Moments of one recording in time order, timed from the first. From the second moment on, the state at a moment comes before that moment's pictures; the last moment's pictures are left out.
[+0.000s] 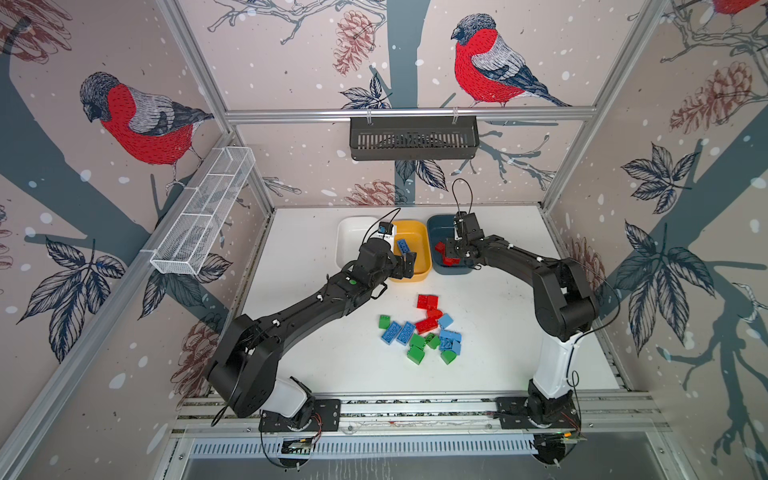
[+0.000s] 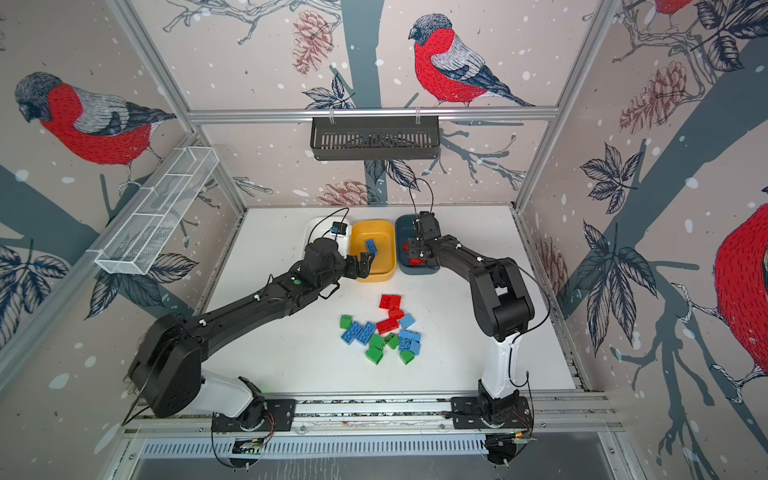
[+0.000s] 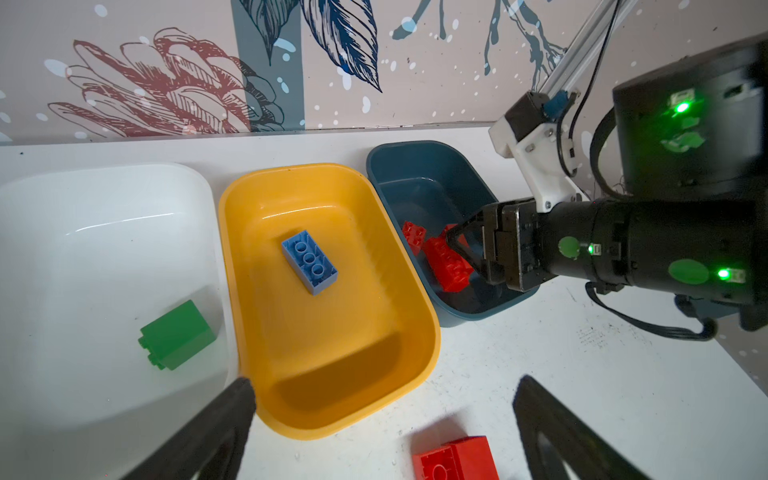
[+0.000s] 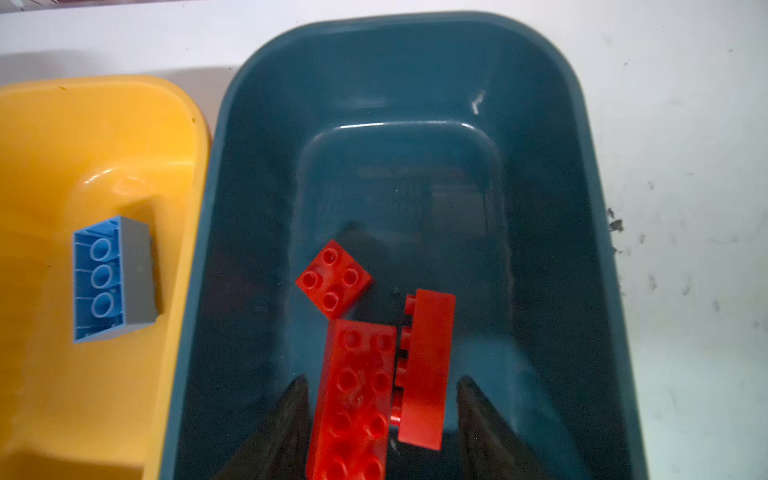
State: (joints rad) left arm -0.67 1.47 0.98 0.04 -0.10 -0.32; right arm 0.41 1.92 1.34 -0.26 0.11 0.30
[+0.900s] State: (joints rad) left arm -0.75 1.59 1.05 -0.21 -0.06 -0.26; right arm 0.44 1.32 0.72 0.12 0.15 0.43
